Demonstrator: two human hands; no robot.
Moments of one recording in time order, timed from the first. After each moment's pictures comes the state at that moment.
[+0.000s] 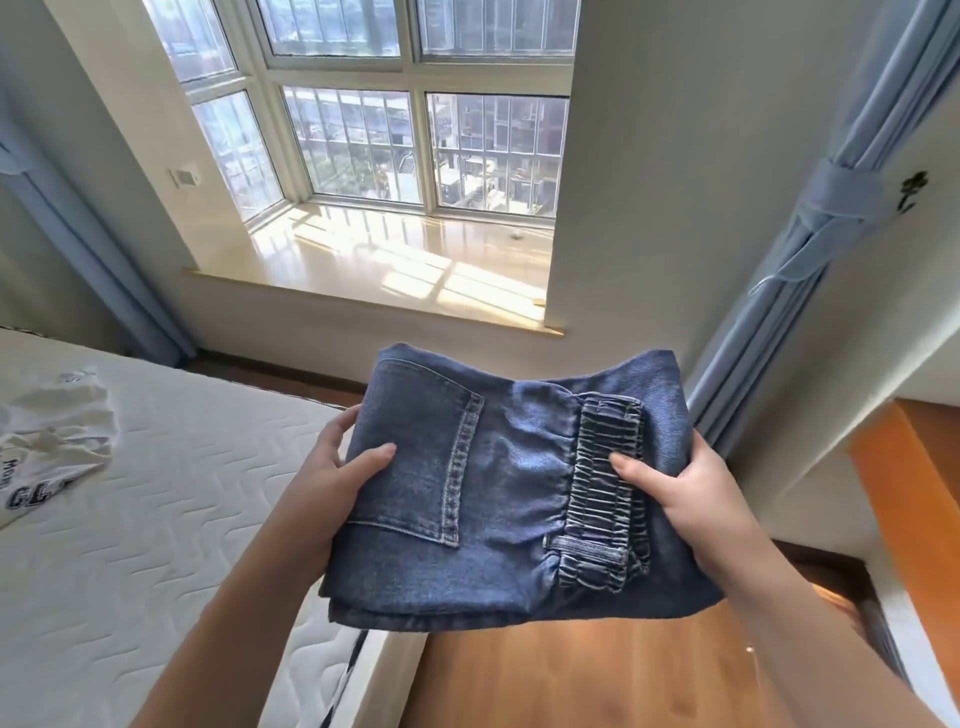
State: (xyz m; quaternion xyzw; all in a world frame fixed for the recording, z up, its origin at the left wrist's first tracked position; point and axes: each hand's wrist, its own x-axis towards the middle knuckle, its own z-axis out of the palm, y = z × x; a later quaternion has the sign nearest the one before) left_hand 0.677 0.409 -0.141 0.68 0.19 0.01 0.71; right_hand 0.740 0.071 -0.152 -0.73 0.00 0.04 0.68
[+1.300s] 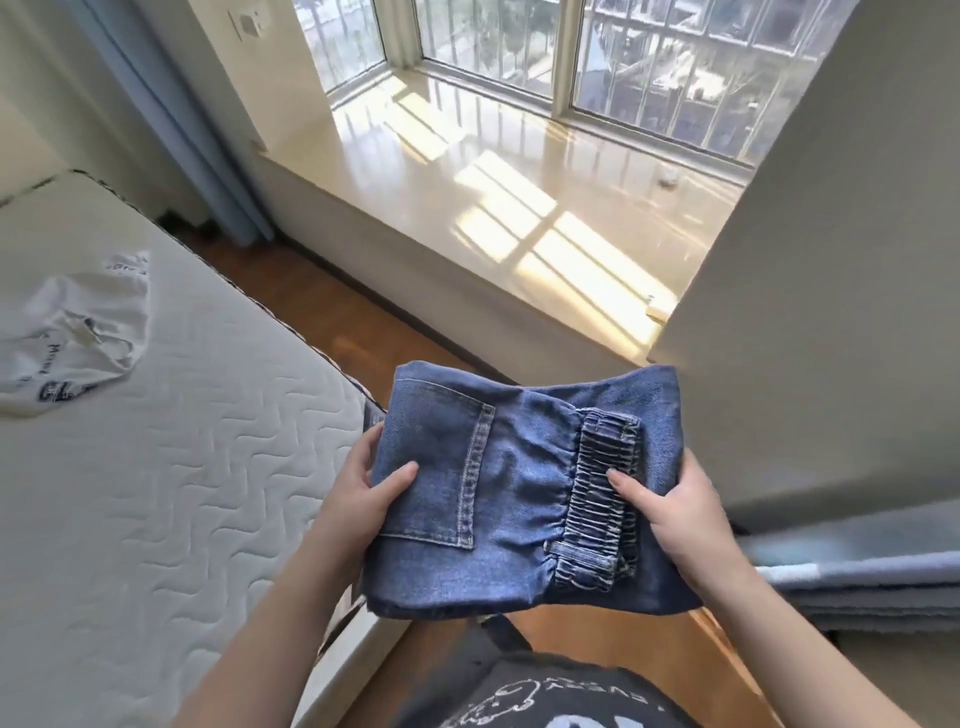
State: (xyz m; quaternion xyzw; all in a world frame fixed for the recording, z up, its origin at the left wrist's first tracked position) left_hand 1.009 0.419 -0.256 0.60 0.36 0.08 0.71; right_hand 1.180 0.139 -0.264 -0.80 -0.07 0.21 0.56
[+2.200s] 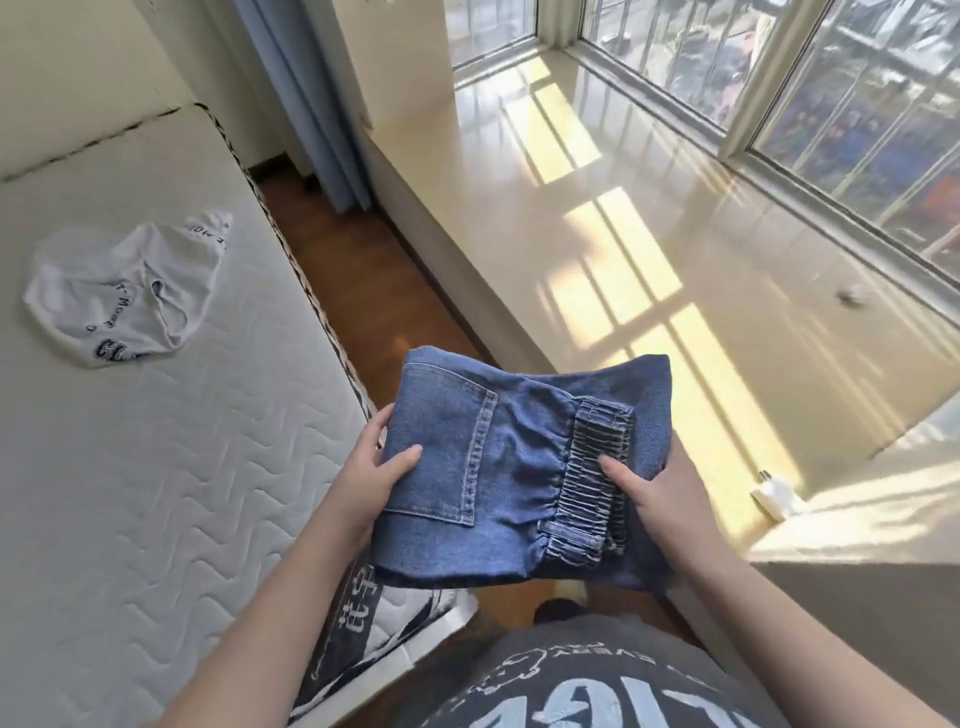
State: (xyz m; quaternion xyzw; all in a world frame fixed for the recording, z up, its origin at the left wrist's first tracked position) left_hand 1.245 0.581 -0.285 0.50 0.47 0.18 0.70; right_hand 1.489 0.372 -0.291 -0.79 -0.20 0.31 0.49
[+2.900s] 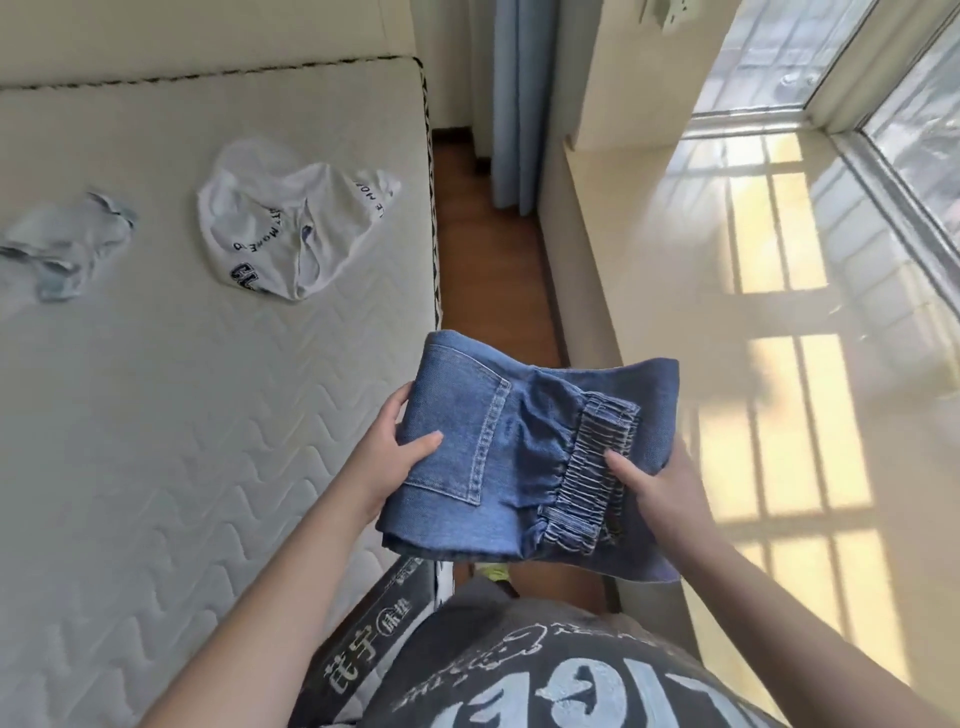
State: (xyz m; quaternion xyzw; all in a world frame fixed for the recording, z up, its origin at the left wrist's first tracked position) left_hand 1.232 0.771 -0.309 0.44 0.56 0.30 0.63; right_hand 1.536 0.673 -0.316 -0.74 -0.35 0.42 0.39
